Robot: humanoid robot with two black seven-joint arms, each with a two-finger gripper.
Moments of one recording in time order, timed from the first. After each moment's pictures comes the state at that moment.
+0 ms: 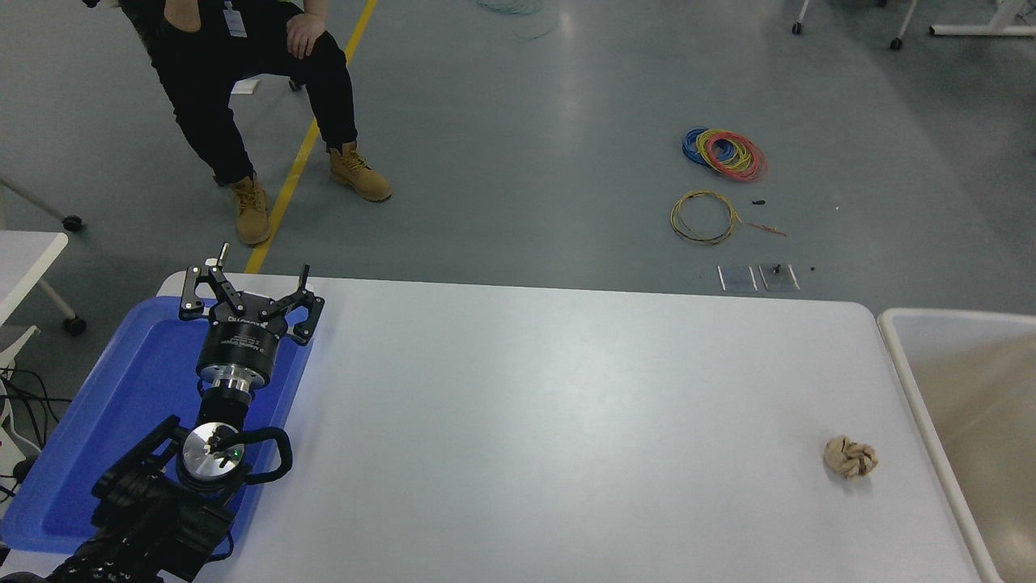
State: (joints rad) left arm -0.50 0.13 -1.12 -0.54 -0.09 -0.62 -0.36; right arm 1.26 -0.76 -0.90 0.49 -0.41 -0.02 0.01
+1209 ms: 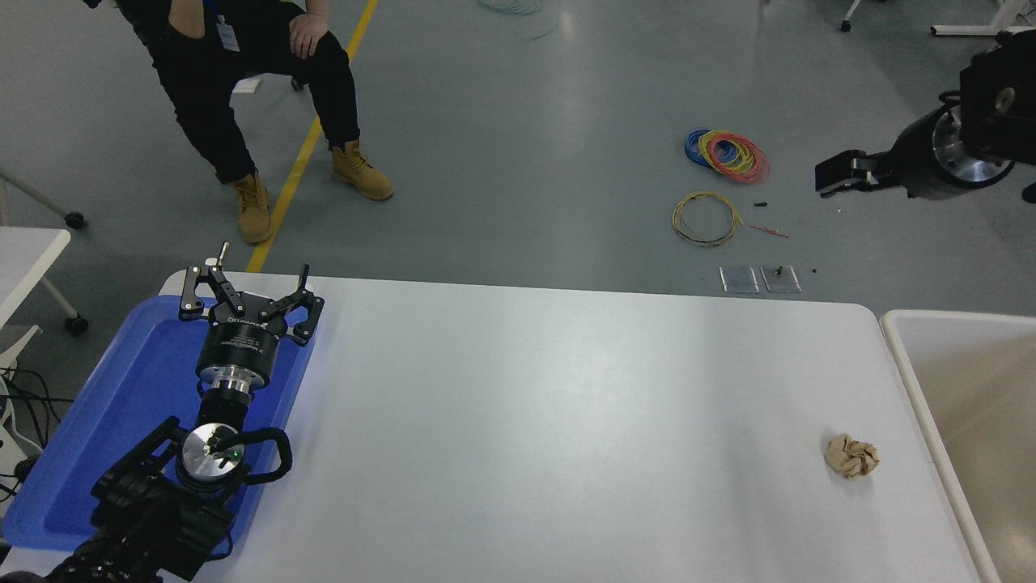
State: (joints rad) left arm -0.50 0.13 -1.12 -0.54 -0.09 -0.62 -0.36; right arm 2.01 -0.44 -1.25 1.12 -0.36 0.46 0.00
